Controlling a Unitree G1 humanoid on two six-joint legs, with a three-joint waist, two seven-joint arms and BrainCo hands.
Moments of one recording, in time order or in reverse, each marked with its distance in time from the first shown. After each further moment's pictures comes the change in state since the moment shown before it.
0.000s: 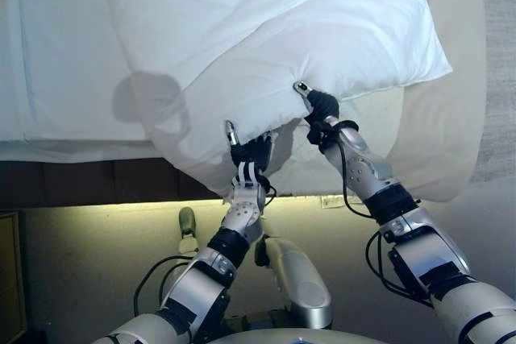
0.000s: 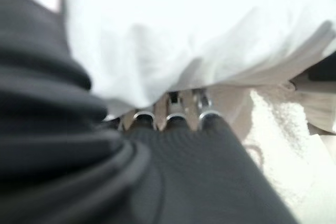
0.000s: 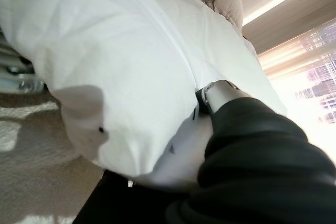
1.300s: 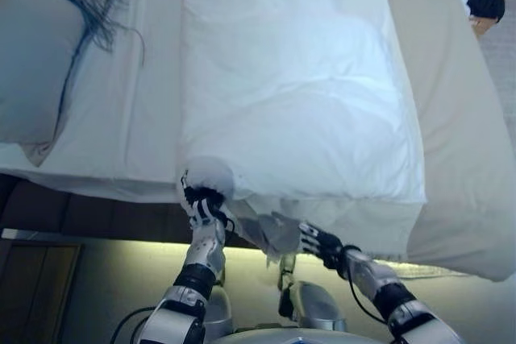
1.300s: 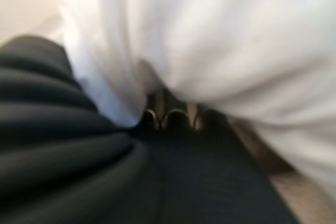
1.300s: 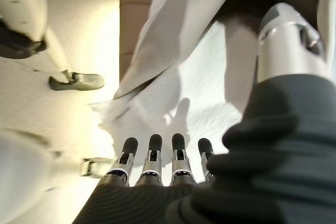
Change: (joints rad) left arm 0.320 0.127 0.244 -0.031 -0.019 0.089 0.005; right arm 0.637 0.076 -0.090 0.325 -0.342 0.209 0.296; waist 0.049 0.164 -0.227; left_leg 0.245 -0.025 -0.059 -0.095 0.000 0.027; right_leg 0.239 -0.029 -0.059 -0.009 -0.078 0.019
